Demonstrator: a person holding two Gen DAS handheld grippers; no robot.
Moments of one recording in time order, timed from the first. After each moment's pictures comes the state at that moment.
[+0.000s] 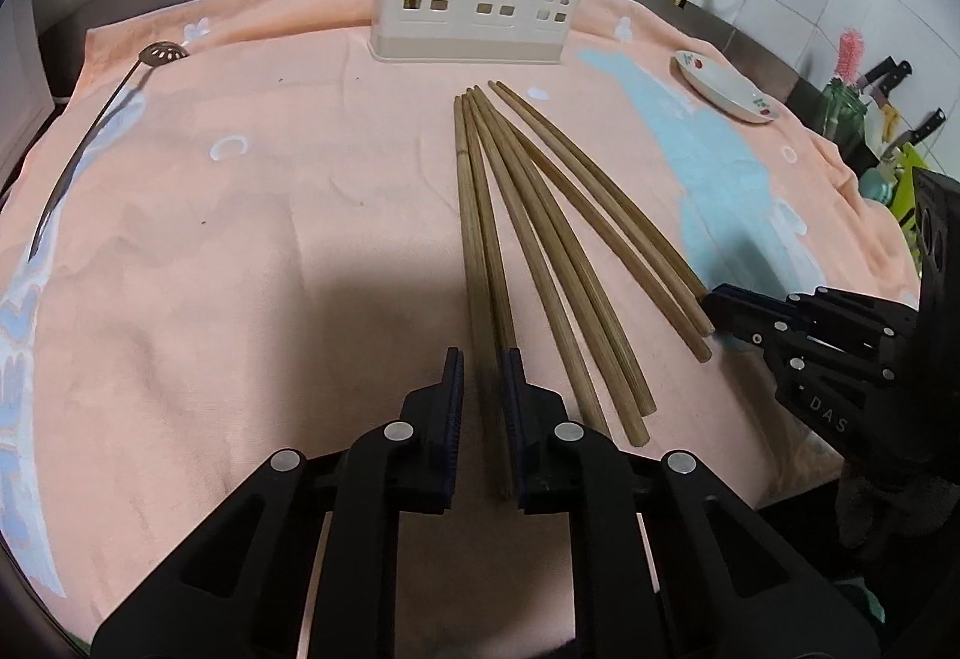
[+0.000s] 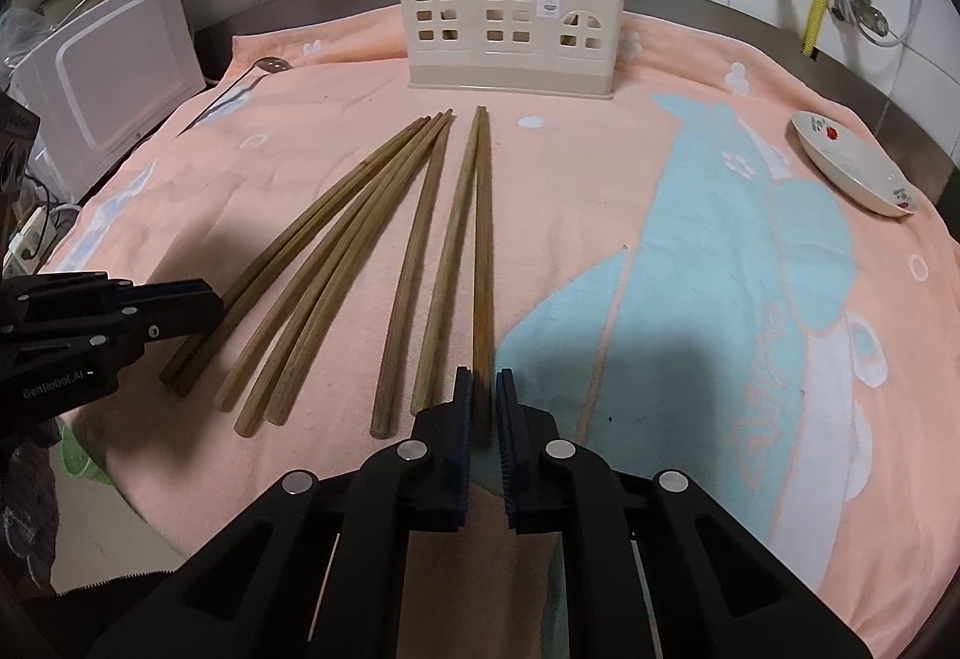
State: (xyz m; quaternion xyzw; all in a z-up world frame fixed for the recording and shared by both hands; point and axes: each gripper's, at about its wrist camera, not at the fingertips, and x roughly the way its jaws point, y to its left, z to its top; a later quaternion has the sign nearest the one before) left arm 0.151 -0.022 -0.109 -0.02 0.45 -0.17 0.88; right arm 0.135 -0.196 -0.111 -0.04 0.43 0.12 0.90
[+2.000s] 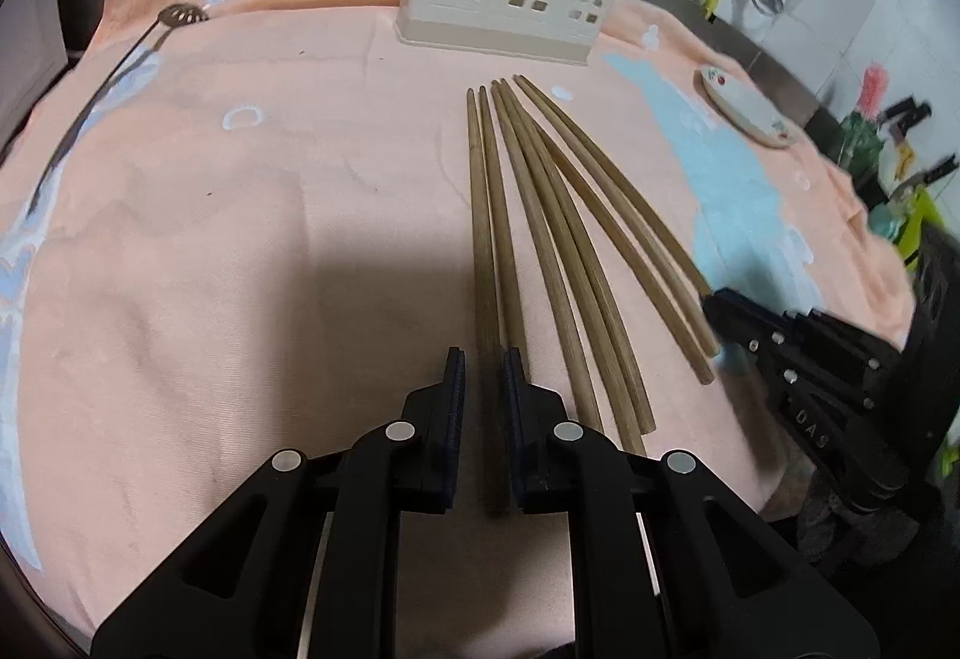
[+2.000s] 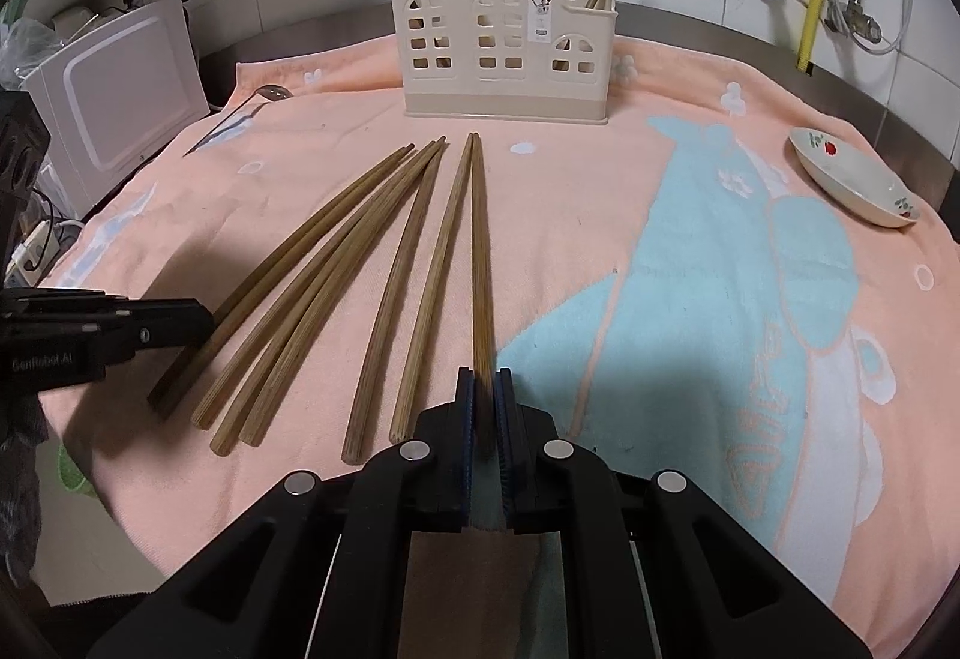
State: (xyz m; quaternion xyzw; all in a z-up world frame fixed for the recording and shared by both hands) left arm 0.157 -0.021 -0.113 -0.05 0.47 -0.15 0.87; right arm 0.137 -0.206 -0.118 -0.03 0.39 0.13 0.91
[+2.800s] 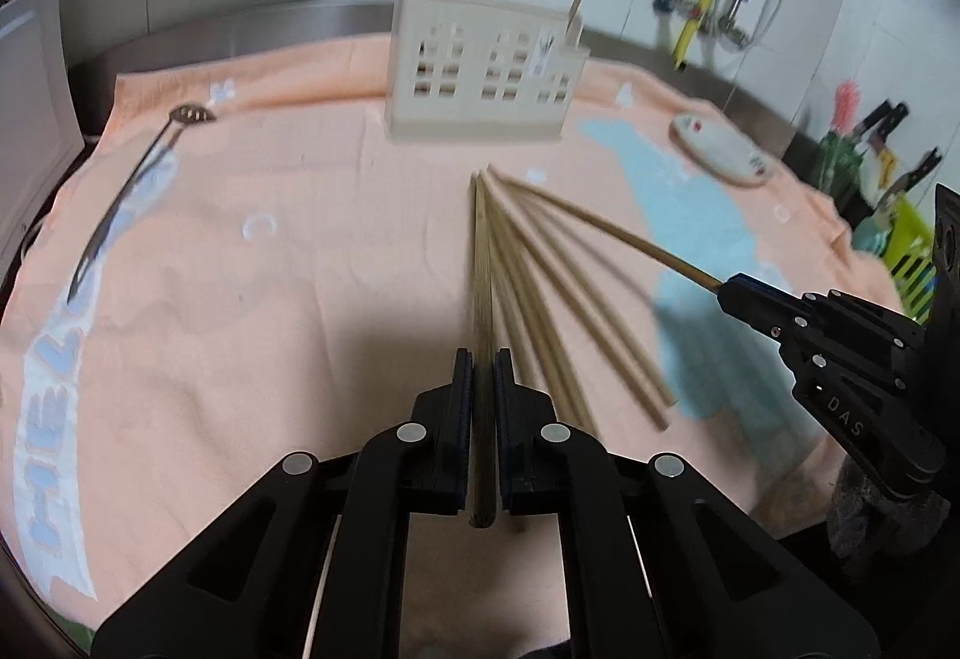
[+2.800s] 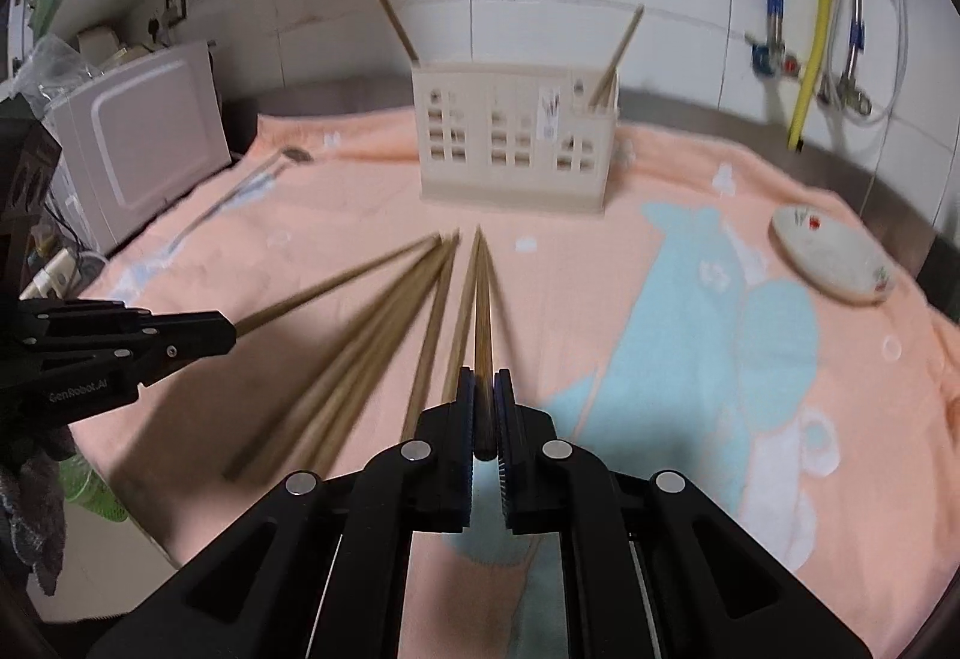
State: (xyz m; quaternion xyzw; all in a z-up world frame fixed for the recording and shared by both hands) left arm 0.144 -0.019 -0.062 -0.04 0.39 -0.16 0.90; right arm 0.125 -0.205 -0.058 -0.04 0.32 0.14 0.94
